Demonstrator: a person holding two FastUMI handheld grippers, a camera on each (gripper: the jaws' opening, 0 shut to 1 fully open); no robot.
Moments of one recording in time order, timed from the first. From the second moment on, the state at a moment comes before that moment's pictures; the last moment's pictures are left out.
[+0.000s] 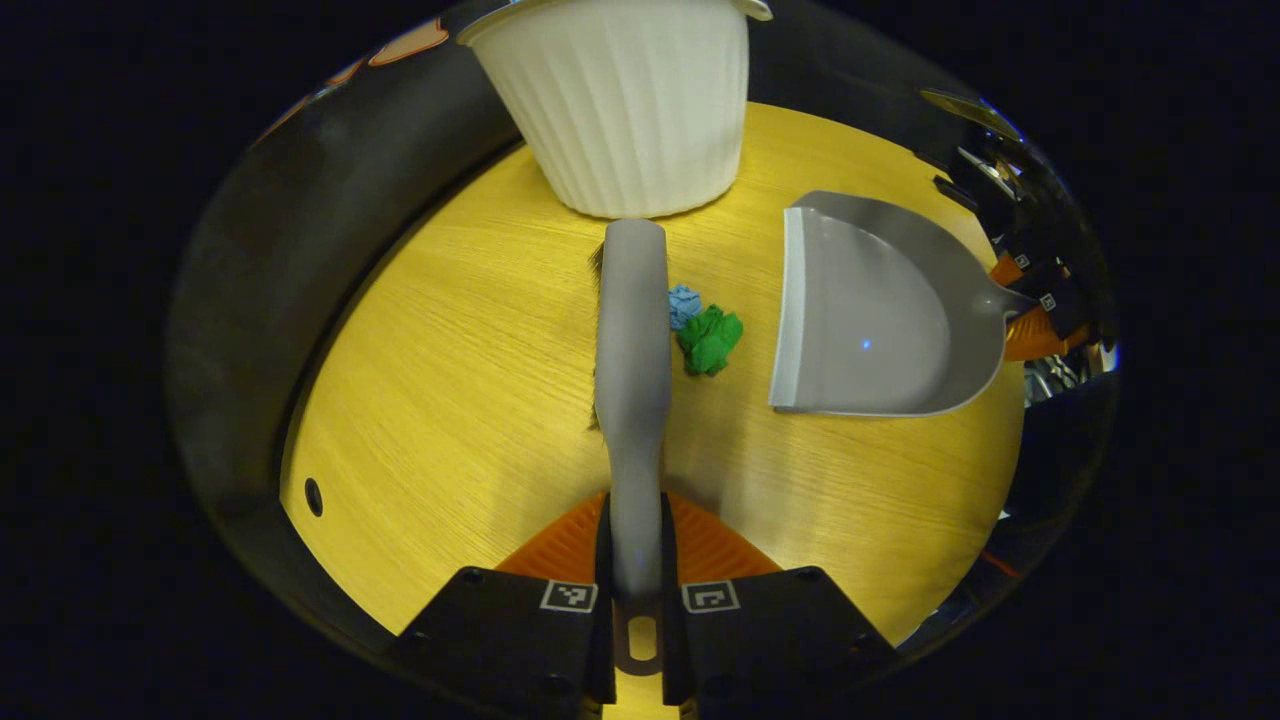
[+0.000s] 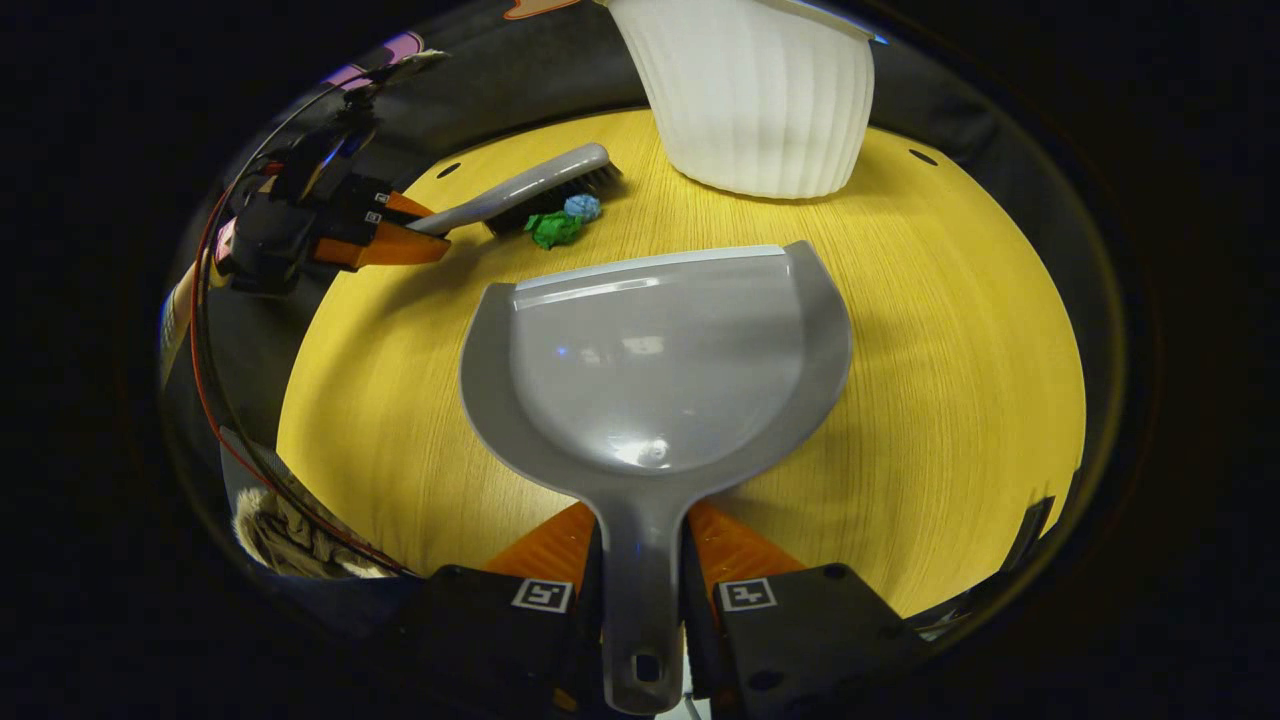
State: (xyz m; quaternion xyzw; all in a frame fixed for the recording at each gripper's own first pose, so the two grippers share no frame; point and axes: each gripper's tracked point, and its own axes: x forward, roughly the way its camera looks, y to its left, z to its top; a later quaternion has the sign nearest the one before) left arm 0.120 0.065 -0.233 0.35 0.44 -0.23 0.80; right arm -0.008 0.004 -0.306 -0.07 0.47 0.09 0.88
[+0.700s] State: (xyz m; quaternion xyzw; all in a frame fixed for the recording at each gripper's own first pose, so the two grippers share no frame) left arm 0.067 0.029 -0.244 0.32 0.46 -0.30 0.77; right arm -0.007 0.002 -0.308 -0.07 0.47 0.08 0.88
